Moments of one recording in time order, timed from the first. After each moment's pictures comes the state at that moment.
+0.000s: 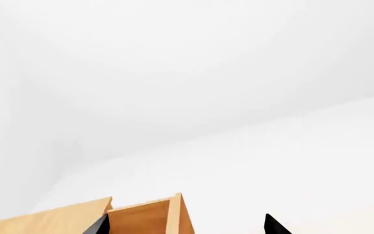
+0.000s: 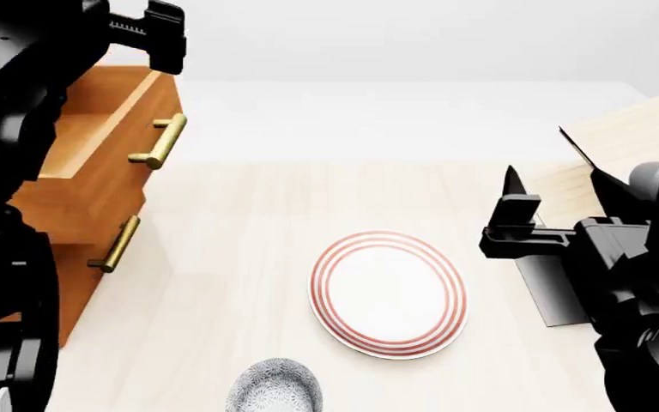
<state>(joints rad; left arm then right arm) -1.39 -0.31 0.23 -0.09 -0.08 -1.23 0.16 0.51 0.62 0.11 -0.74 1.16 1.00 0.71</state>
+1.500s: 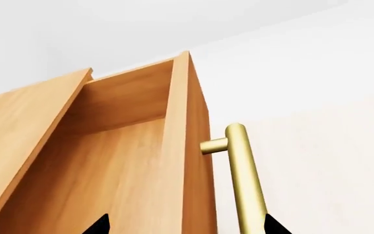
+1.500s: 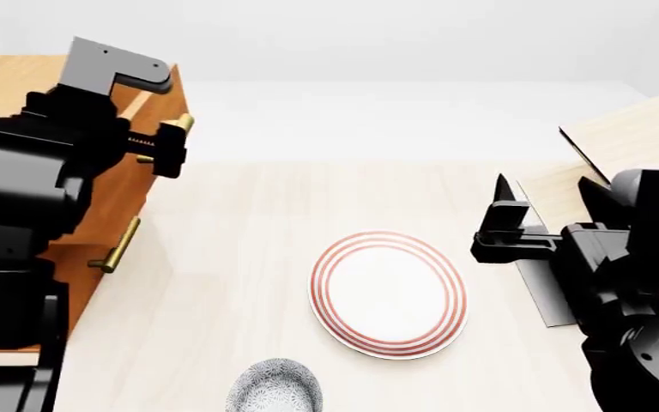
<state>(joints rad) -1.23 -0.35 0.29 -0.30 -0.04 -1.23 0.17 0.49 0.62 0.06 -0.70 1.12 0.96 0.70</state>
